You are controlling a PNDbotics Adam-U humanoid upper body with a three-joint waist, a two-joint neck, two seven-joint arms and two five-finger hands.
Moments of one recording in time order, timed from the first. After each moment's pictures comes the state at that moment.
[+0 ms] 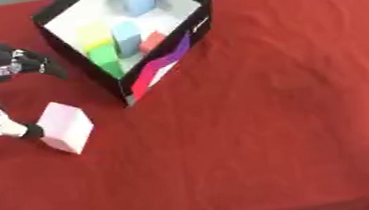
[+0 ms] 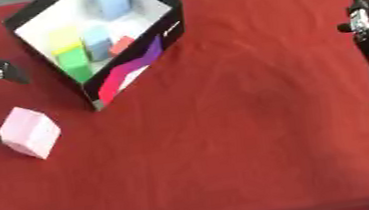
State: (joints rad) left arm -0.79 0.95 -0.45 -1.43 -0.31 -0.43 -0.69; right arm -0.29 -0.58 0.11 -1.73 -0.37 0.04 -0.48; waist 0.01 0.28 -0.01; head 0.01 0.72
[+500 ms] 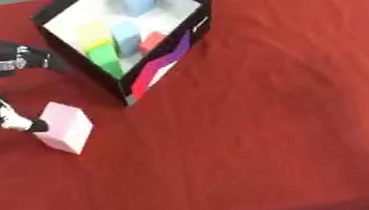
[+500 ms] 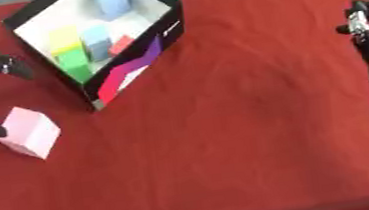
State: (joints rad) left arm -0.82 0.91 -0.45 -1.37 -0.33 -0.43 -0.68; right arm -0.29 -0.58 0.11 -1.72 -0.37 0.05 -0.48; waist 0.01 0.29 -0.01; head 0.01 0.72
